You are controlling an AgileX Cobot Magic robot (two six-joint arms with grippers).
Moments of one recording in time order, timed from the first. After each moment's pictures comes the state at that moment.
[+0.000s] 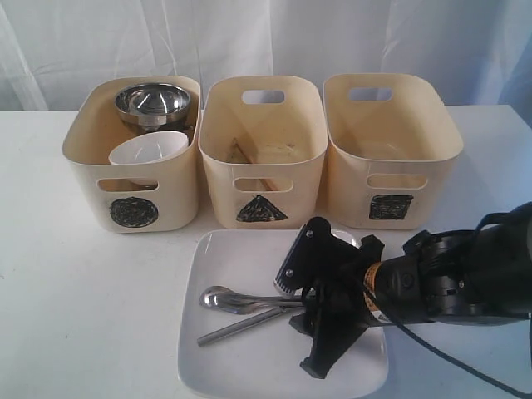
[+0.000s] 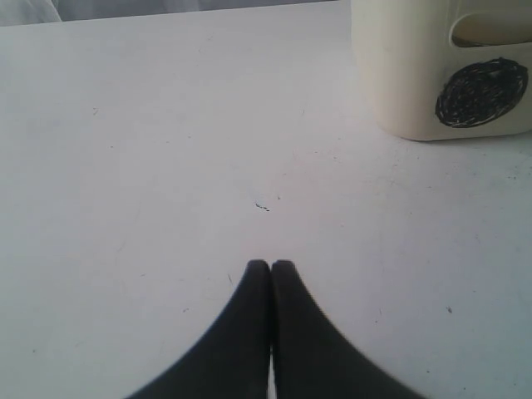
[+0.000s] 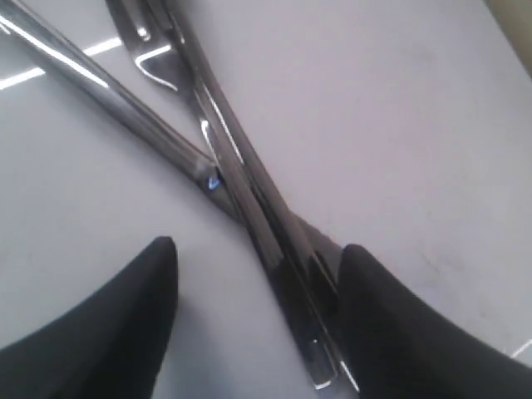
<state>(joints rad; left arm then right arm) 0.13 0.00 0.02 -0.26 0.40 0.34 0.59 1.71 -0.61 -1.00 -0.17 0.51</state>
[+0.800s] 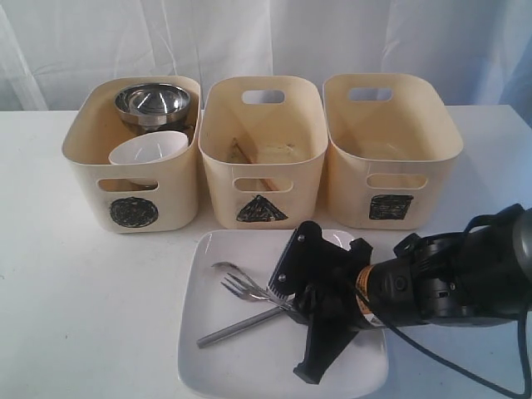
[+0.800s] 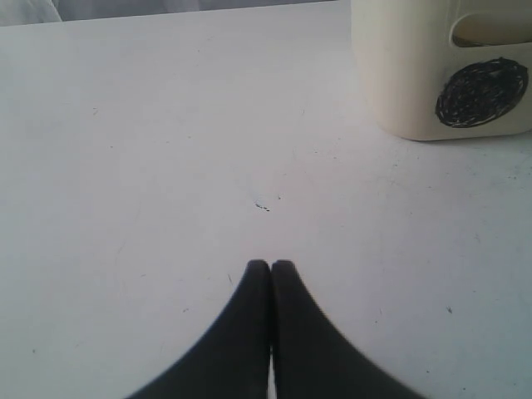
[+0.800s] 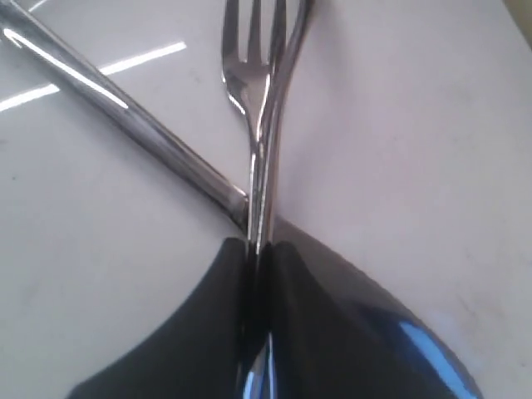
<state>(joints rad) 0.13 0.00 0.02 -0.26 0.40 0.34 0.60 1.74 -0.62 -1.00 -0.23 0.51</state>
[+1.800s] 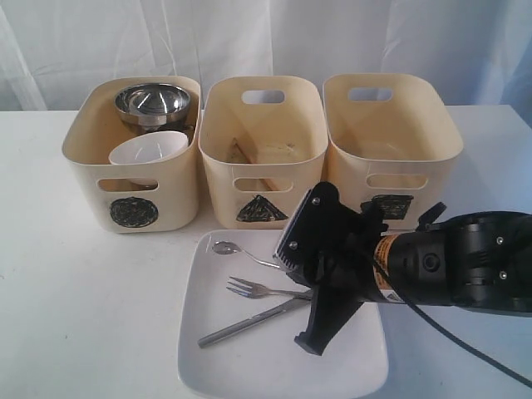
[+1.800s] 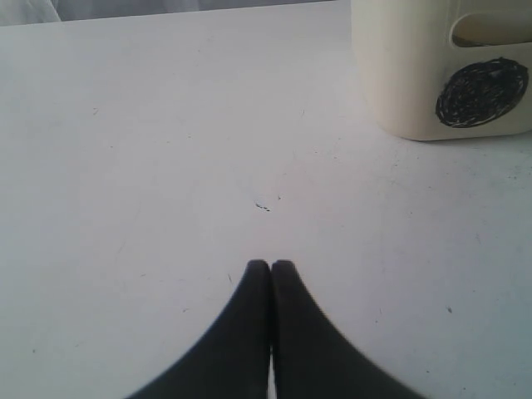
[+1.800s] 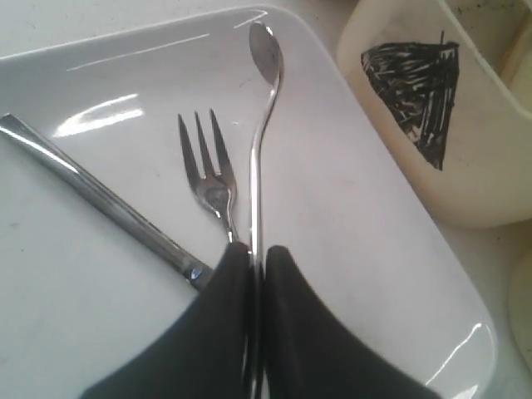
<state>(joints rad) 0.13 0.00 0.02 -0.26 0.40 0.34 0.60 1.55 -0.61 -1.00 -0.21 0.52</state>
